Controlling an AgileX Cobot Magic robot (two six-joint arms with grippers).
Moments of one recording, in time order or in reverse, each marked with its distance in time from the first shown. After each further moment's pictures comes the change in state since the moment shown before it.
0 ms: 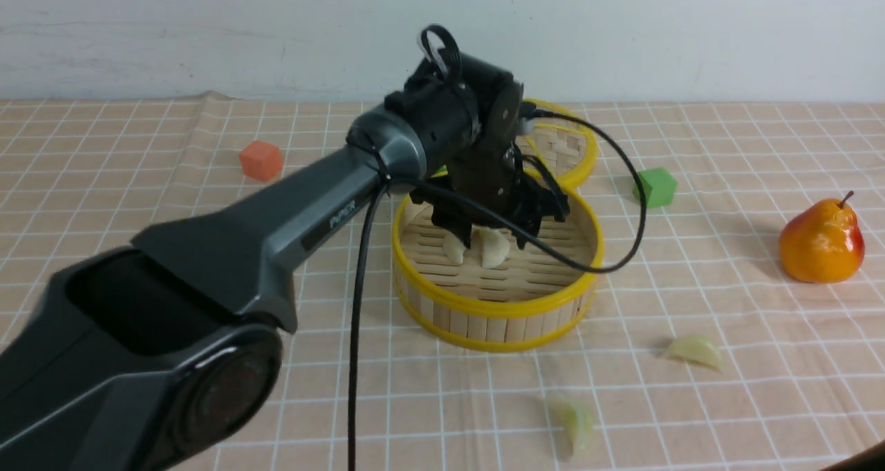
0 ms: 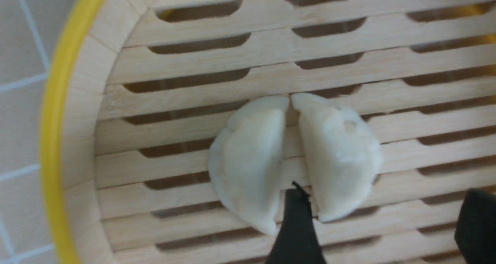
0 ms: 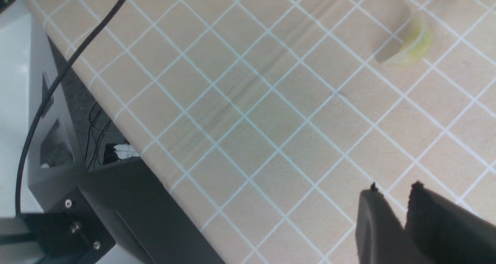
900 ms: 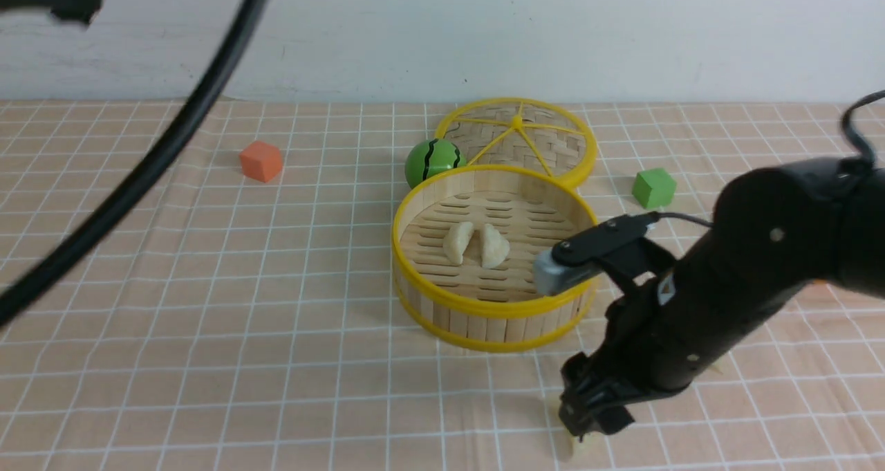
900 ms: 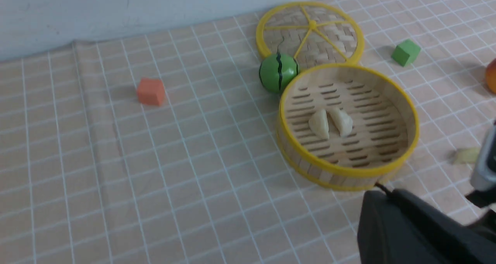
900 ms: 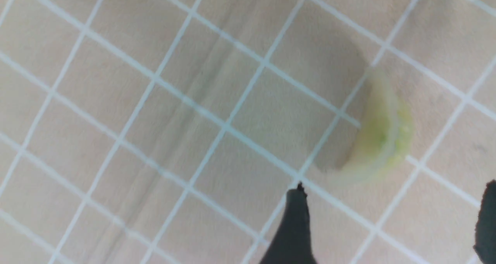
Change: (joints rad) right arm 0.060 0.853 -0.229 -0.136 -0.351 0.191; left arm 0.002 -1.390 0.899 0.179 -0.001 0.075
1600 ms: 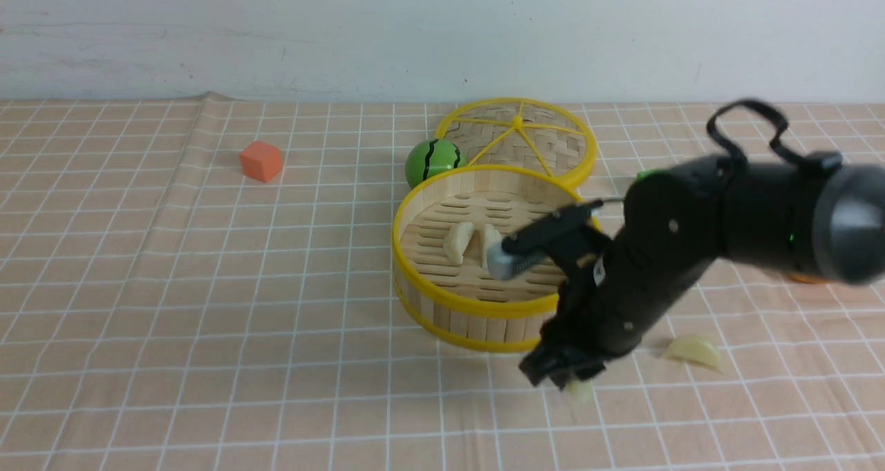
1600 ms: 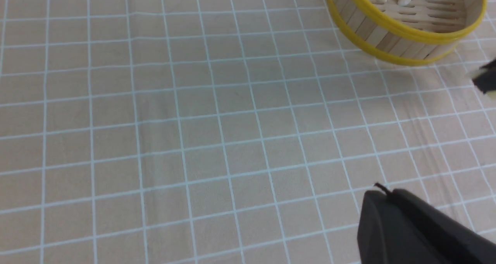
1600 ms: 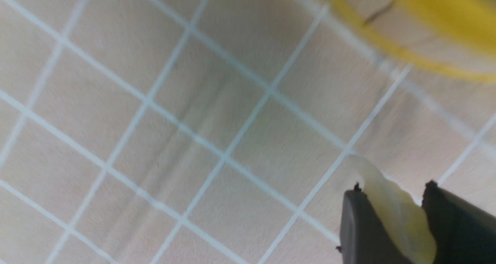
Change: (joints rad) right arm 0.014 0.141 -0.253 -0.118 0.071 0.032; left arm 0.000 -0.437 0.496 -0.015 0.109 -0.208
